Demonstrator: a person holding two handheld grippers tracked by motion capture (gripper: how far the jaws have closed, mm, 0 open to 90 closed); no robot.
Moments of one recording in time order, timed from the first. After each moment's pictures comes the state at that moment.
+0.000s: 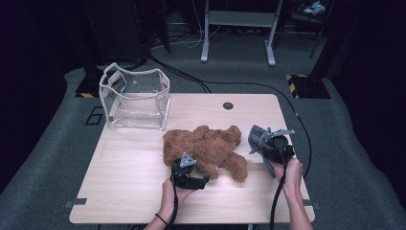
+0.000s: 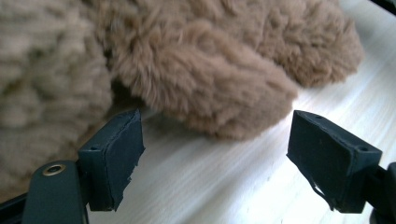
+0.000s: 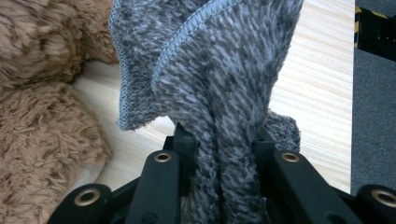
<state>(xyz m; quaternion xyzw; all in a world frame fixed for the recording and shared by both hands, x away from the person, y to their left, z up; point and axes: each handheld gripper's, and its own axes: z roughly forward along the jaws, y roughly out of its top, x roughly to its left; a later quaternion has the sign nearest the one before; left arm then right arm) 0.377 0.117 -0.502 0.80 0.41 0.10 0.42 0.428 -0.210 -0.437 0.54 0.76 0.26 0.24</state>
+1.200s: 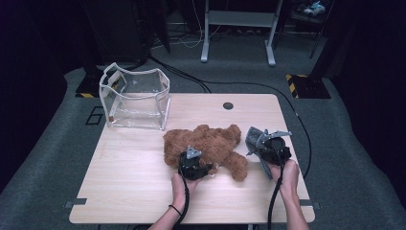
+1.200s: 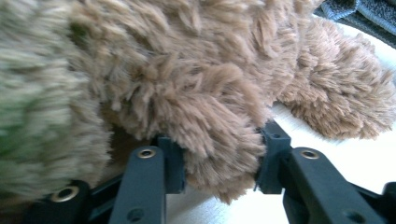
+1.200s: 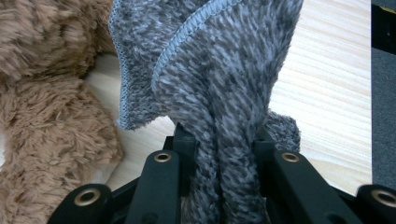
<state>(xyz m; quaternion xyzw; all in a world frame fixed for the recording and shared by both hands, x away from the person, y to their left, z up) 0.403 0.097 -0.509 0.77 0.45 0.11 0.44 0.428 -0.203 -0.444 0.54 0.76 0.26 0.24</state>
